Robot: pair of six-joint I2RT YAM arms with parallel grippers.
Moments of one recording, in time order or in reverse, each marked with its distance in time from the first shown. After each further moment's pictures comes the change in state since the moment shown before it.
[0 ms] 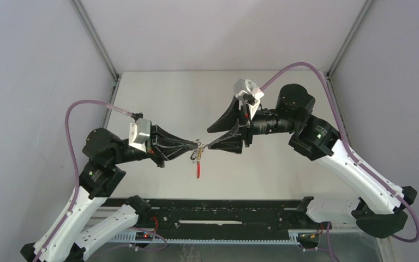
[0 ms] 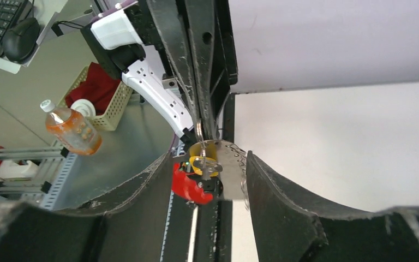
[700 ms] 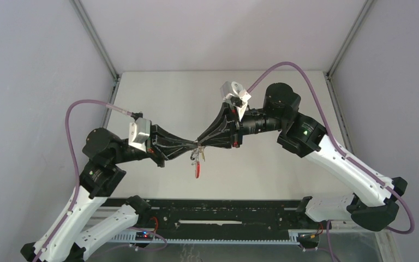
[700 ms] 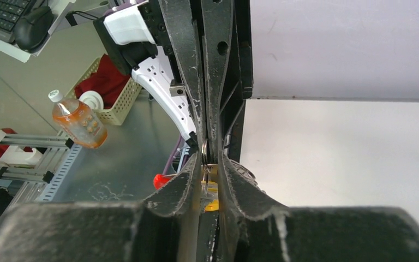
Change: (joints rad) left arm 0.000 0.003 0.000 0.014 0.005 -0.008; right arm 0.042 0.063 0.026 0.060 -0.045 -0.040
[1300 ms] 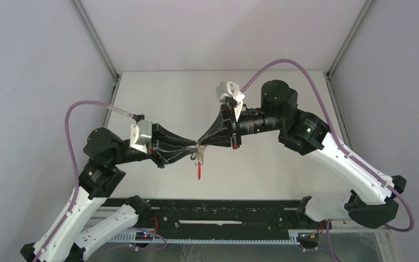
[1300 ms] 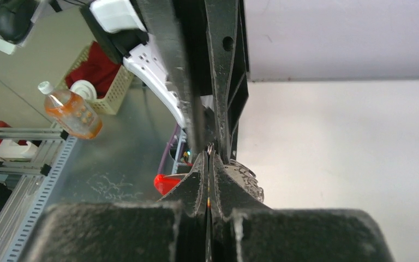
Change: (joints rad) left arm -0.002 -0.004 0.000 -0.023 0.000 0.026; right arm 0.021 0.025 0.082 -0.131 0.048 -0.047
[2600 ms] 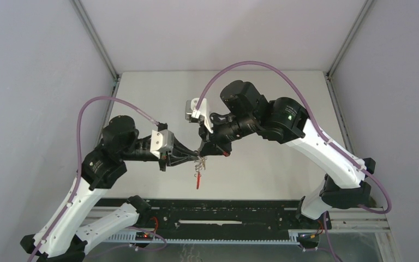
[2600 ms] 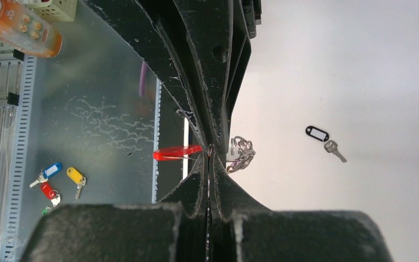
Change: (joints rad) left arm -0.009 0.105 0.122 -0.488 0.064 0.425; right arm 0.150 0.300 0.500 -0.740 0.282 -0.234
